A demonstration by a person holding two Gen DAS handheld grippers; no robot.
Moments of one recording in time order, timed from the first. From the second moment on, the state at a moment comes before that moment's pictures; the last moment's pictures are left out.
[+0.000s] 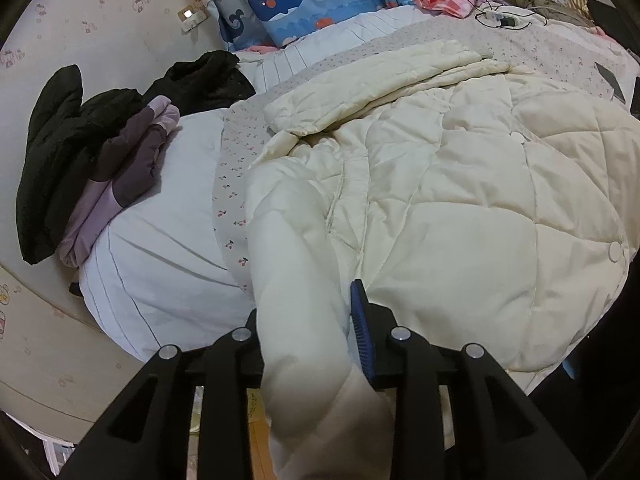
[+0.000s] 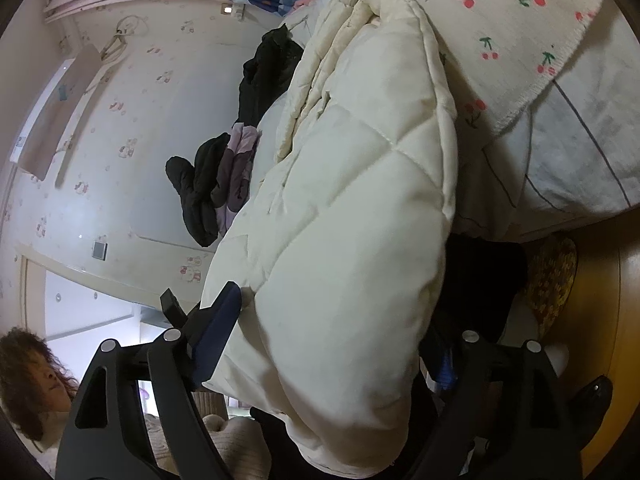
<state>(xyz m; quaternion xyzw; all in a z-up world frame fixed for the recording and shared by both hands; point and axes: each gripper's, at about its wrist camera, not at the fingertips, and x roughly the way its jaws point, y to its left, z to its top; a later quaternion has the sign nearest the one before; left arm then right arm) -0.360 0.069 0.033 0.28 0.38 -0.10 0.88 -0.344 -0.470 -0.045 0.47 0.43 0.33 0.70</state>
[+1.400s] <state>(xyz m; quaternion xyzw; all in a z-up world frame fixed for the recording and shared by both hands) -0.274 0.188 0.068 -0.30 0.41 -0.38 0.77 -0.297 -0.451 0.085 0.44 0.25 0.45 0.73</state>
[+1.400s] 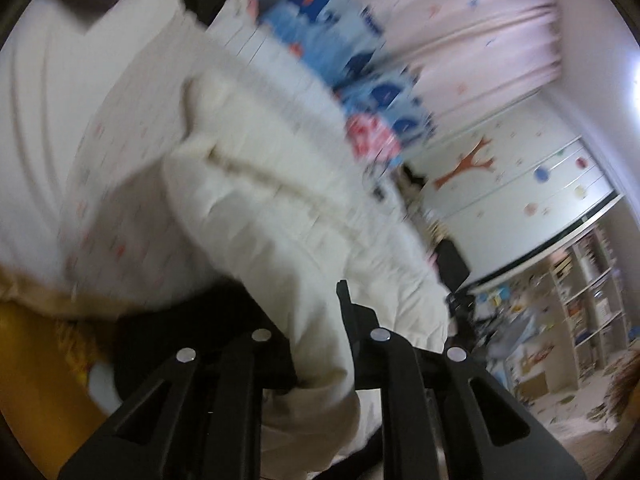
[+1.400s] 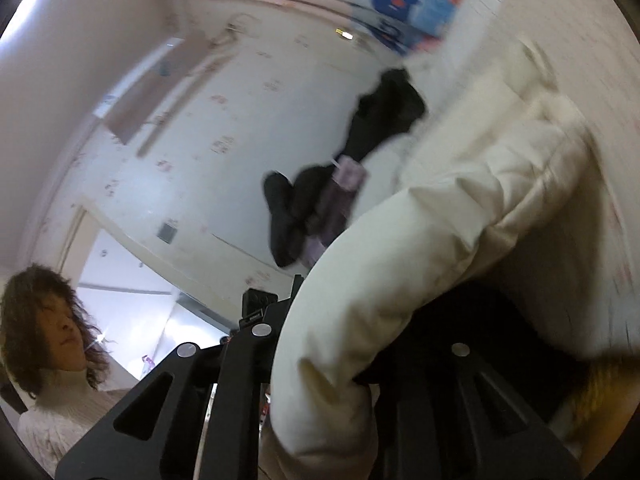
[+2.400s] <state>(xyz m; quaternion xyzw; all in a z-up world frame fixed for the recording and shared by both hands) 0.080 0.131 -0.041 -0.34 0.45 -0.13 0.81 0.079 -0.496 -0.030 0.53 0.33 0.21 0.75</state>
